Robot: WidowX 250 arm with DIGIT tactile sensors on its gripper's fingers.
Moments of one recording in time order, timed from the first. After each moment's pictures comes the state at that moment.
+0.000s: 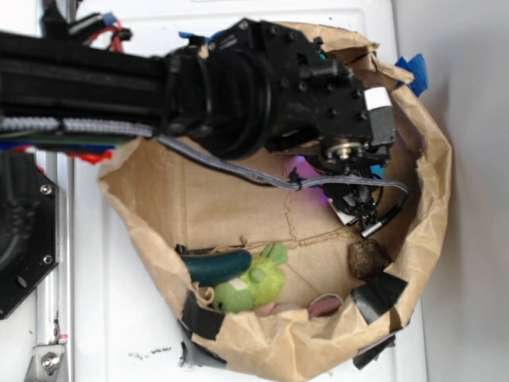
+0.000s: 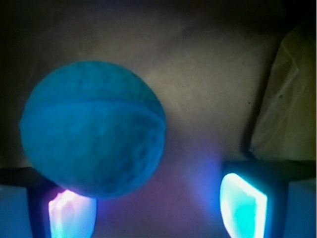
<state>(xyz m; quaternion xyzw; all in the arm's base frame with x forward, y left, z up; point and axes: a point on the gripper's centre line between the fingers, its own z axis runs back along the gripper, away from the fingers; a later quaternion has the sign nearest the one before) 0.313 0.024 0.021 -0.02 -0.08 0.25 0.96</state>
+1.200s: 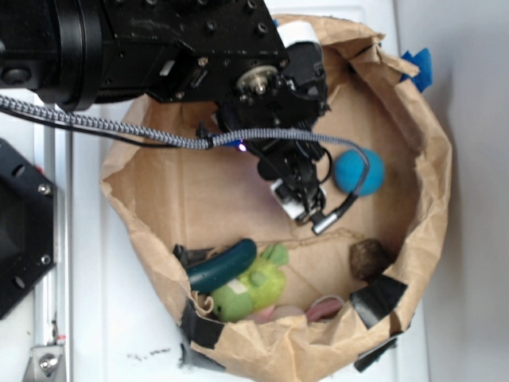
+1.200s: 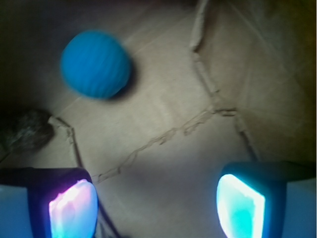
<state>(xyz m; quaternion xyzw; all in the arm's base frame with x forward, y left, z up) 0.265 0.030 0.075 -0.07 -0.06 0.29 0.95</state>
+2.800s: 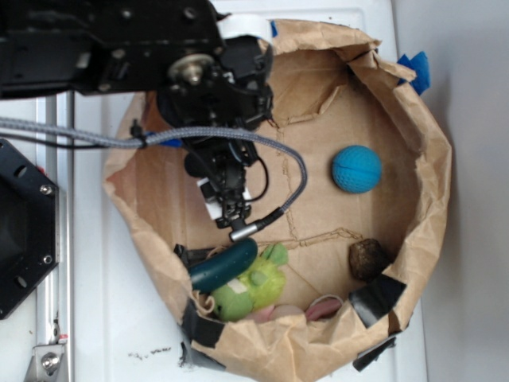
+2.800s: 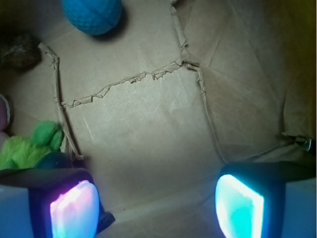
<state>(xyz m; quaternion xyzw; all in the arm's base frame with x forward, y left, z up) 0.220 0.030 0.093 -0.05 -0.01 0.16 0.99</state>
